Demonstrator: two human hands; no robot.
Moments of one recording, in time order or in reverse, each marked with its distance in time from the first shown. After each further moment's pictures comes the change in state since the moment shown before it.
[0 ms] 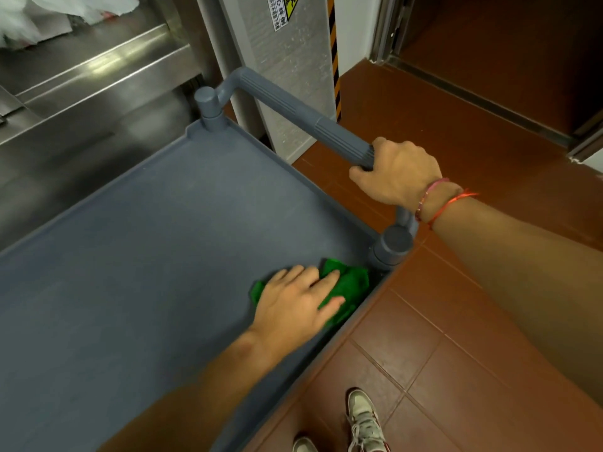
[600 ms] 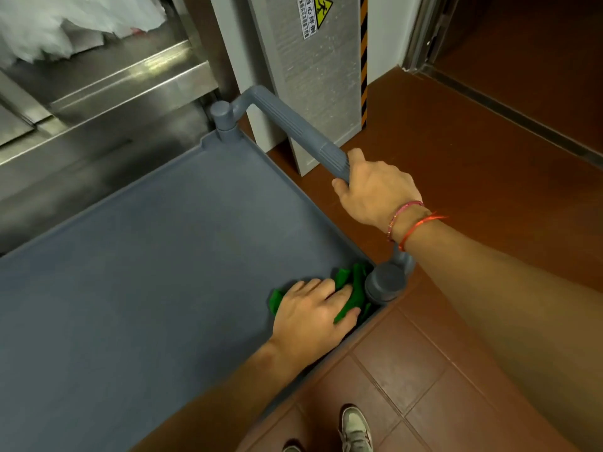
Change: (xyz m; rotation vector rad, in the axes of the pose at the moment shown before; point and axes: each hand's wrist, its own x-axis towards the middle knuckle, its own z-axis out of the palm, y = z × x) left_hand 0.039 0.034 0.020 -0.040 0.026 -0.157; right_hand 0.024 -0.015 0.001 0.015 -0.018 -0.209
